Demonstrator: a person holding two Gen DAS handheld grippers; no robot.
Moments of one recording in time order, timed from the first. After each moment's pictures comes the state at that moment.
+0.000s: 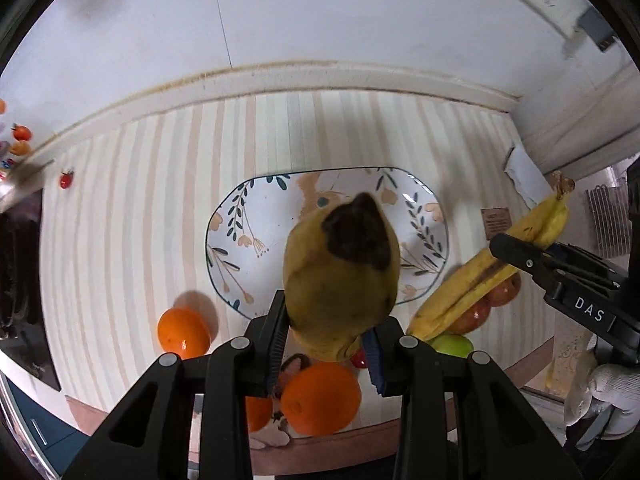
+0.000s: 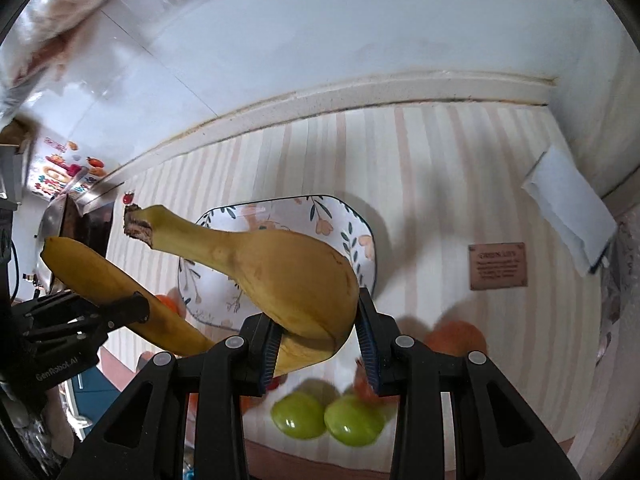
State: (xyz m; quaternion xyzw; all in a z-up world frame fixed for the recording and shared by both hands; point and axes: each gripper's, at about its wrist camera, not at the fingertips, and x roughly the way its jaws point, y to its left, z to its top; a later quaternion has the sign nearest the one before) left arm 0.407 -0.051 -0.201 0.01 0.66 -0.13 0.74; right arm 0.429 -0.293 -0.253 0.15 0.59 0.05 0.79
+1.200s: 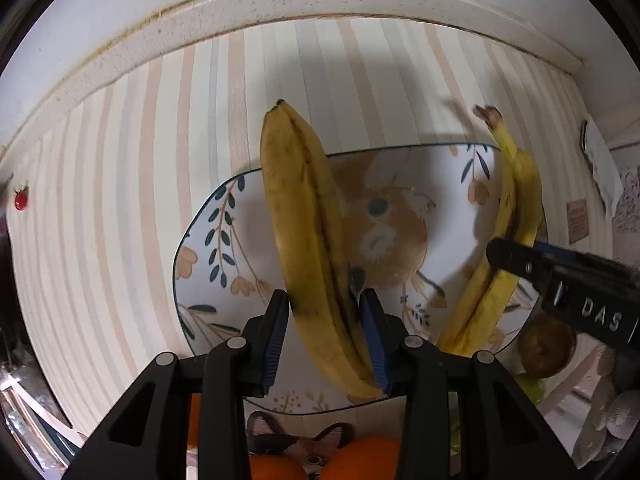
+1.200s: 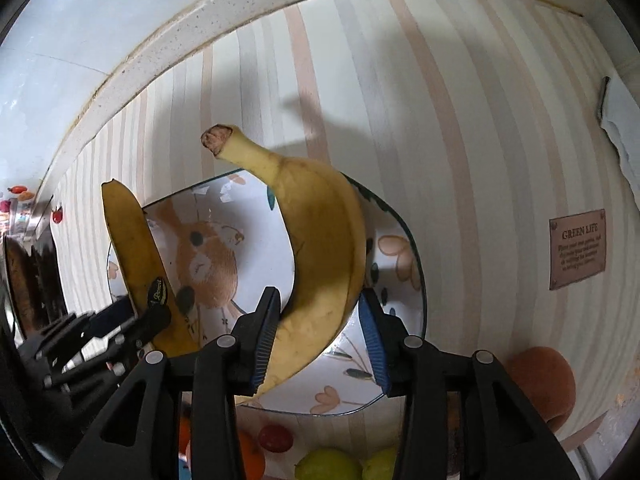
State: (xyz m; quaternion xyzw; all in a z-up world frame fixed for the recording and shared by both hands) left arm 0.456 -0.070 -0.310 0.07 0.71 -0.11 0.70; right arm 0.494 -0.274 -0.372 0.19 0.69 -0.03 0.69
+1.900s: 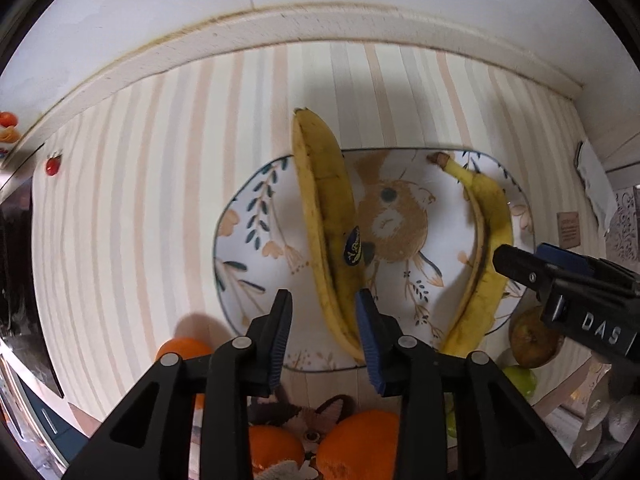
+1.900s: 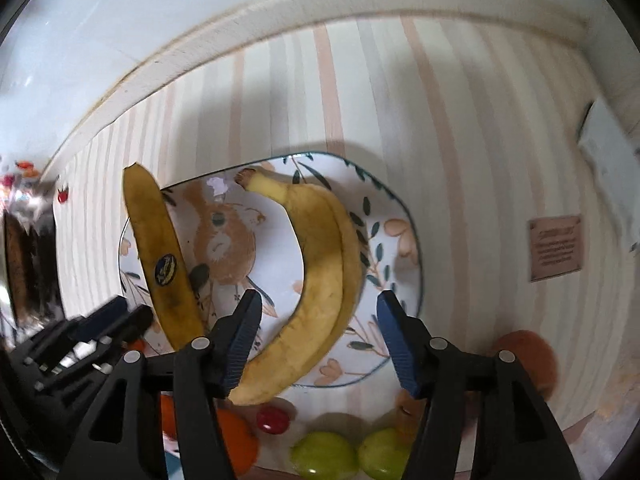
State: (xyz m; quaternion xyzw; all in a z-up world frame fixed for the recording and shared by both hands) left arm 0.421 -0.044 -0.267 0.04 0.68 -0.08 0.72; right arm 0.468 -0.253 -0.325 0.13 0.68 -0.02 0.73
